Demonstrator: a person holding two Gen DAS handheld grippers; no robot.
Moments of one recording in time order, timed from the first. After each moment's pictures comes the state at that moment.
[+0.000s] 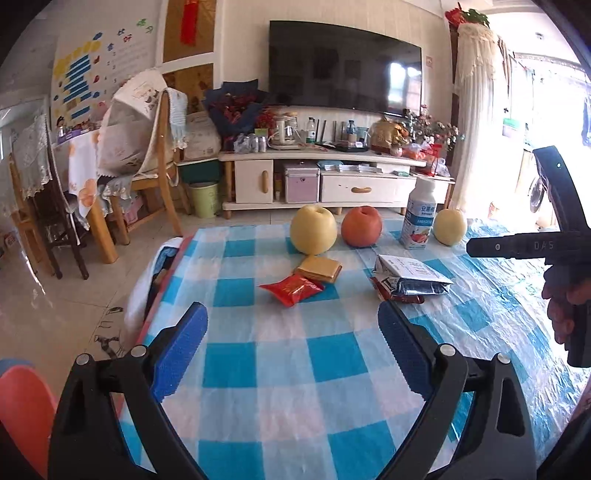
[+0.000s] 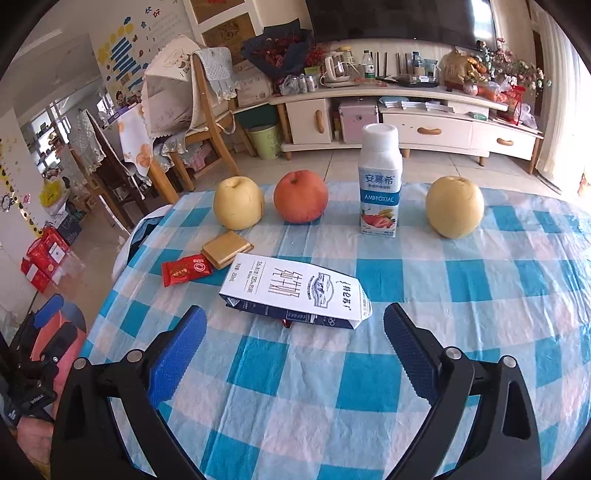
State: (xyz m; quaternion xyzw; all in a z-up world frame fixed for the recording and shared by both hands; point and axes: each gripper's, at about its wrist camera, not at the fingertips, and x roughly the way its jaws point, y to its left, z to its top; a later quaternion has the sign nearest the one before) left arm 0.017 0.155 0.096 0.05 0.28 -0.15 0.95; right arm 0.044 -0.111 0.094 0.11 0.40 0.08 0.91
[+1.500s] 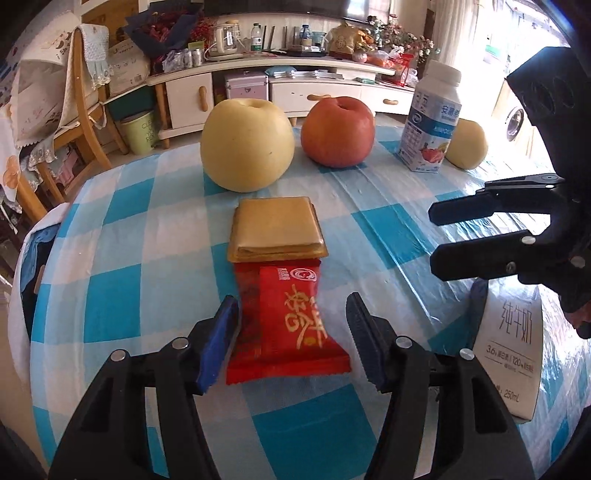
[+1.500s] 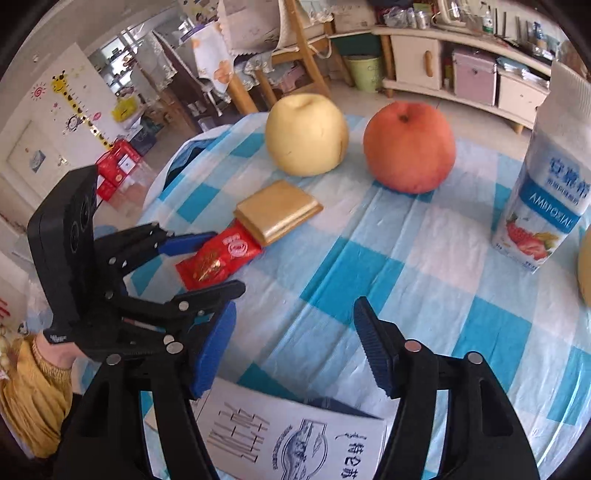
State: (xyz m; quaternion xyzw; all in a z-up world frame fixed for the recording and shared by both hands) left arm 0.143 0.084 0.010 0.09 0.43 -0.22 0.87; right arm 0.145 -0.083 0.043 0.04 0.48 0.26 0.83
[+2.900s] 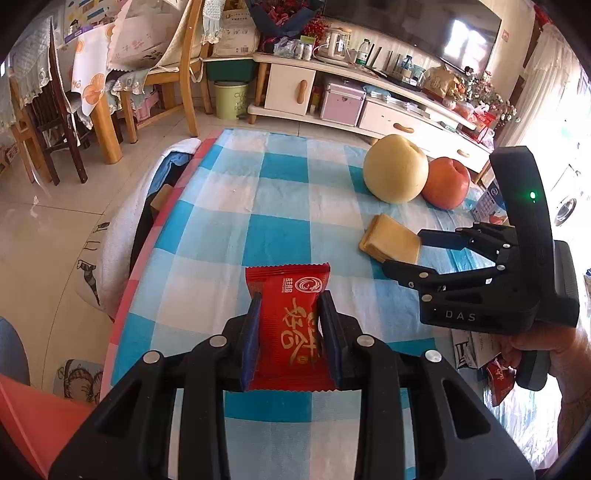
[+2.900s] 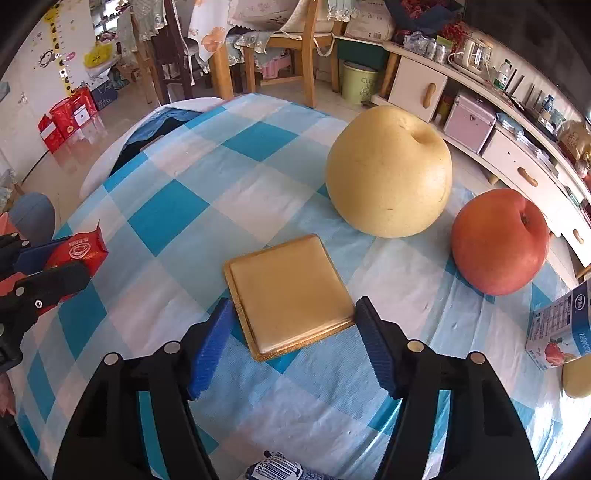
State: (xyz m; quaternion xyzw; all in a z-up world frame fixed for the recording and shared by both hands) left arm 0.124 0.198 0.042 -0.03 0.45 -0.10 0.89; right arm 0.189 0.049 0.010 -0.11 0.49 0.20 0.84
